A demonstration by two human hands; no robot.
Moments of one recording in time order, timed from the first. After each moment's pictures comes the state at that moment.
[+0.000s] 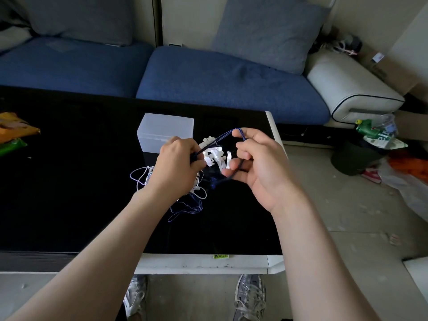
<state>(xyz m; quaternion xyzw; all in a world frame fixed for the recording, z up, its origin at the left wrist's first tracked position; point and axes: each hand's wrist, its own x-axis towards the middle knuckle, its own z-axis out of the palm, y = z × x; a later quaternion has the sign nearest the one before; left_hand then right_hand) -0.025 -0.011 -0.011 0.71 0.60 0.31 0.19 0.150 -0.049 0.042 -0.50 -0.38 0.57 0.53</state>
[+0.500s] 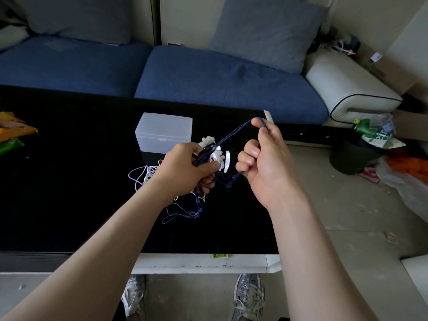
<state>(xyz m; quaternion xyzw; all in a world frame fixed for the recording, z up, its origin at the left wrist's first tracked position) -0.015 -0.022 0.004 0.58 0.56 0.32 0.49 0.150 -0.040 0.039 -0.48 -0.26 0.58 0.61</state>
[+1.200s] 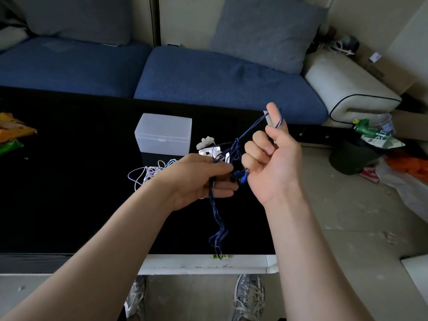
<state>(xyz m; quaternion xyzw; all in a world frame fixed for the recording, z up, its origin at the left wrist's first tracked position) 0.005 -0.029 0.013 0.42 0.47 0.28 0.73 0.156 -0.044 0.042 -0.33 -0.20 0.61 0.69</state>
